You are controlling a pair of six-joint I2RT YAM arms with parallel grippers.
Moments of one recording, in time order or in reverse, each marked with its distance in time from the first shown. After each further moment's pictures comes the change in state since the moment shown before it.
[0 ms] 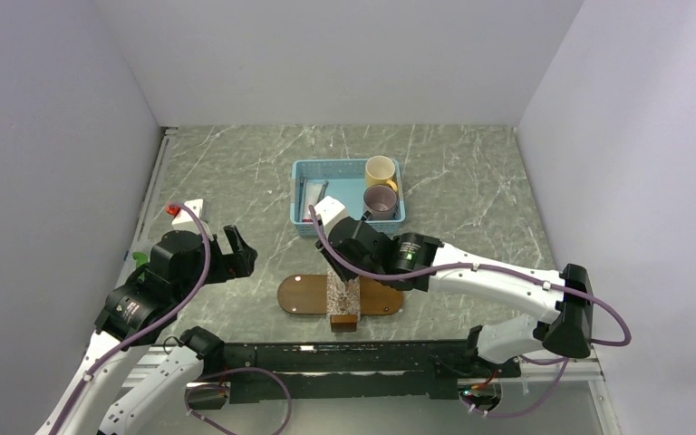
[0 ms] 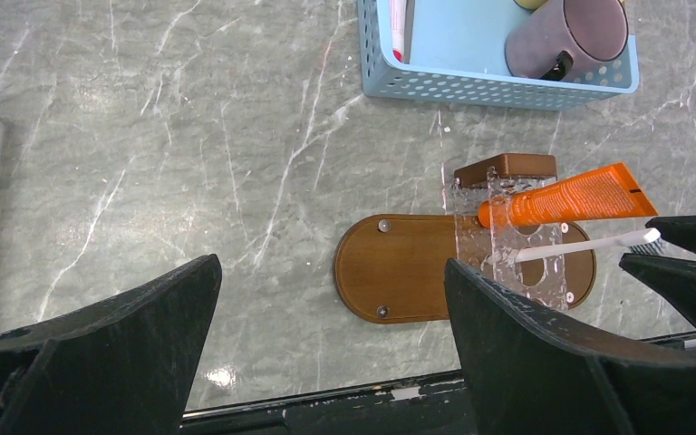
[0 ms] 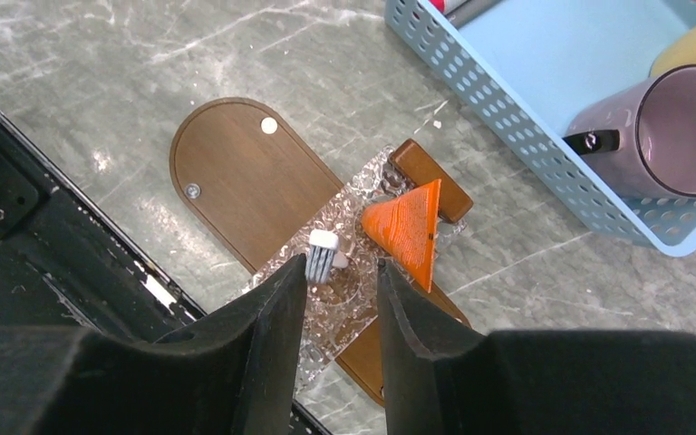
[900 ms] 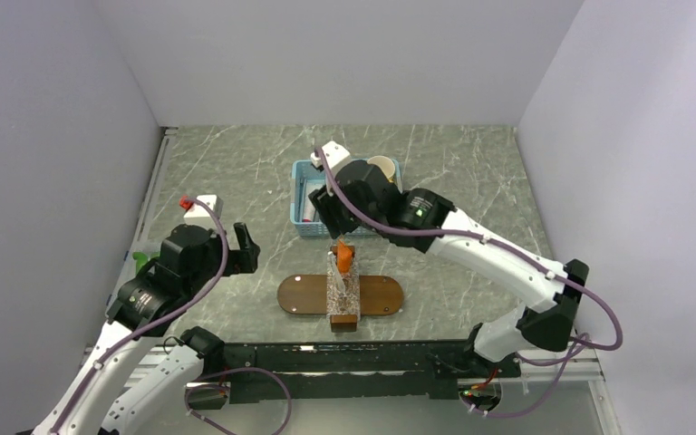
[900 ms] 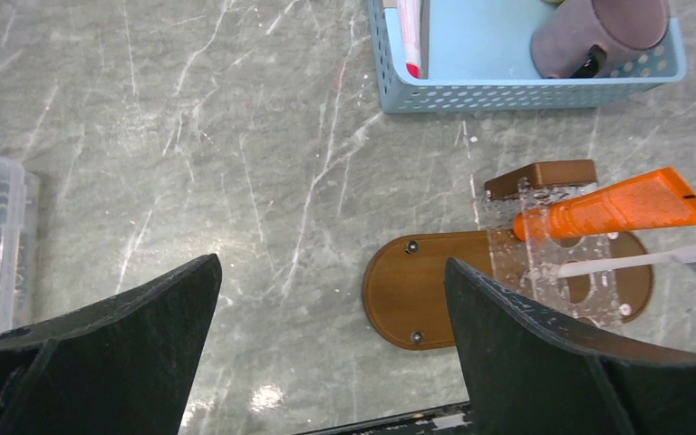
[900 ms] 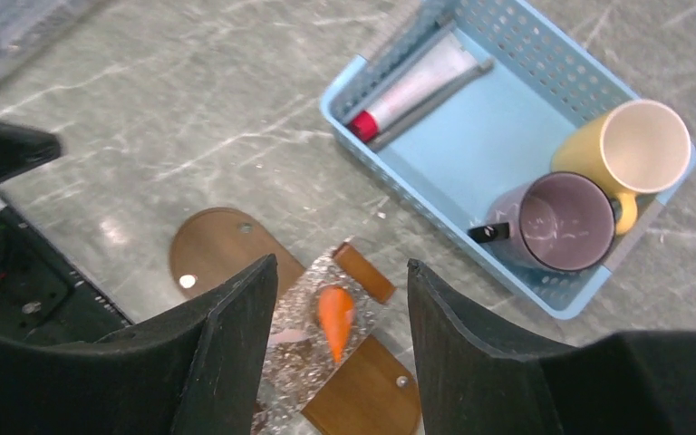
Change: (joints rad) left arm 0.000 0.032 -0.039 0.082 -0.018 0.103; right arm -0.133 0.089 0.356 -0.103 -0.060 -0.098
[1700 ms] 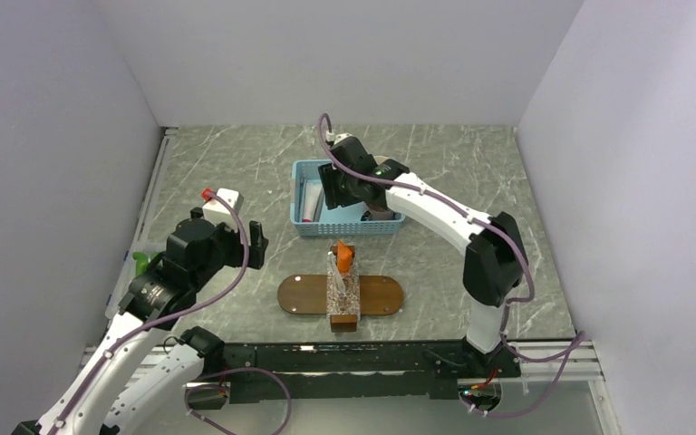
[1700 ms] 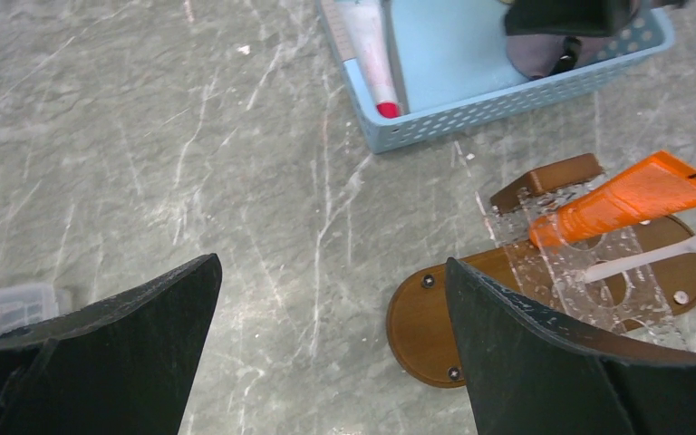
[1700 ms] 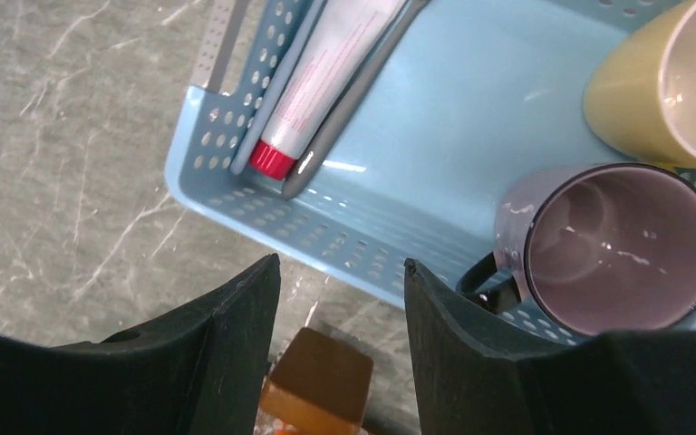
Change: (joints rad) left arm 0.000 0.035 -0.054 0.200 0.051 0.263; right arm -0.311 0.367 0.031 0.116 -0.158 0.196
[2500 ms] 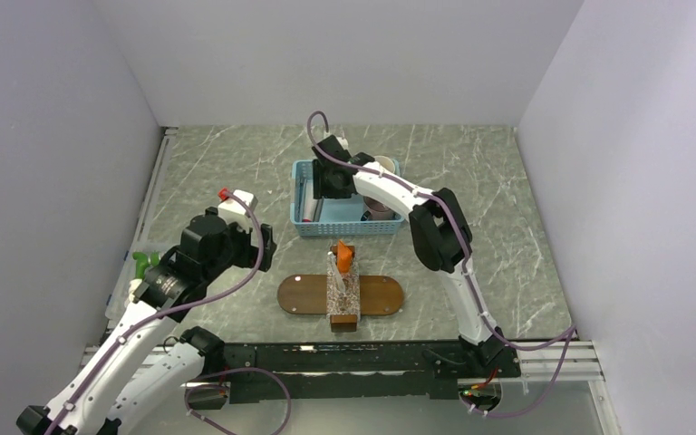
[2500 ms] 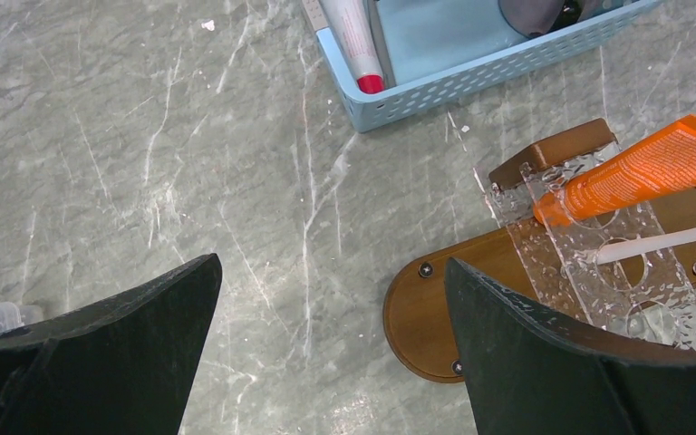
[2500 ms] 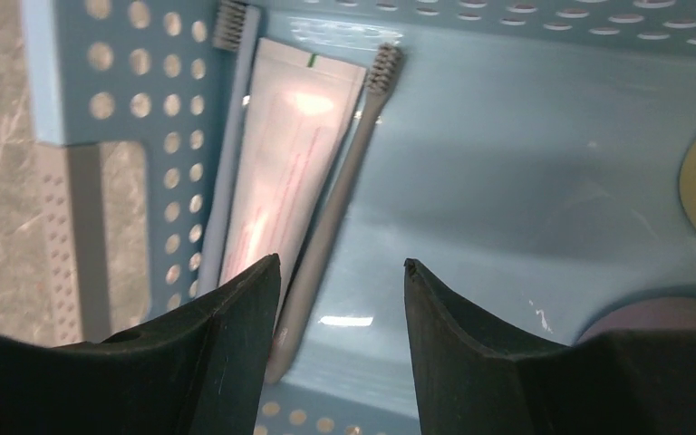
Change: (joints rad) left arm 0.000 0.074 -0.048 0.066 0.082 0.045; right arm -0.067 0.463 0.336 0.011 0.005 0.215
